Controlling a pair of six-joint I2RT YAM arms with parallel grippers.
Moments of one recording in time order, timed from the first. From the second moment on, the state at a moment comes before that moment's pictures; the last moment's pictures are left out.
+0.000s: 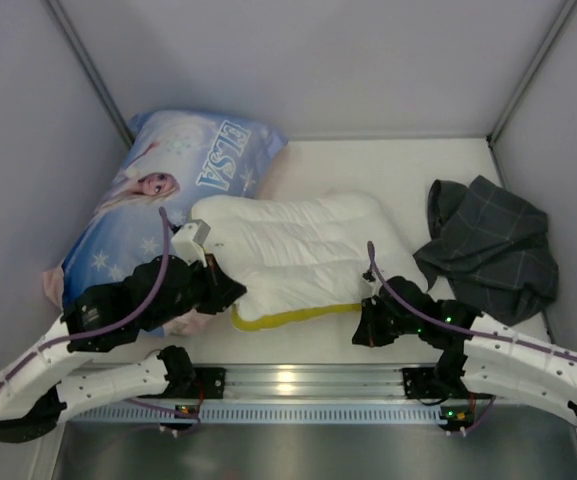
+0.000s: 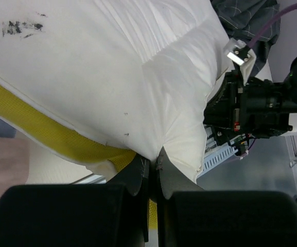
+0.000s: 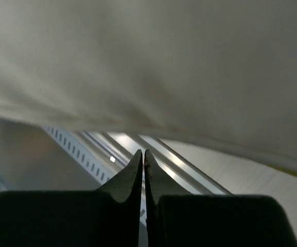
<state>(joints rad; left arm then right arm) -1.07 0.65 1.13 -1.03 -0.29 -0.85 0.96 0.69 0.45 -0.55 -0.19 0.74</state>
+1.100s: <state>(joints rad) -0.68 2.02 1.77 -0.59 0.24 -0.57 0.53 1.52 0.87 -0.29 -0.12 0.55</state>
